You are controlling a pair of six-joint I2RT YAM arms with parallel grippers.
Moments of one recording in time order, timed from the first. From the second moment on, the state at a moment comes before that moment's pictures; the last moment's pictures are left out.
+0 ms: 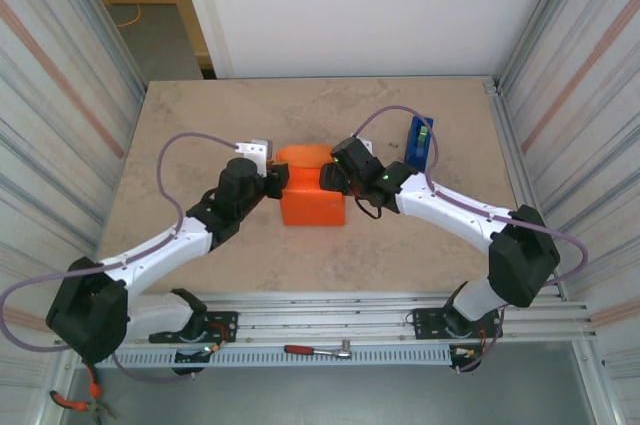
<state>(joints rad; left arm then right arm) -0.61 1.19 0.65 0.15 -0.17 -0.32 0.81 1.51 1.13 -0.49 0.24 0.79</state>
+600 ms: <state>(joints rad) -0.68 1.21 0.64 0.26 -0.20 -0.33 0.81 1.51 1.12 -0.48 0.24 0.80</state>
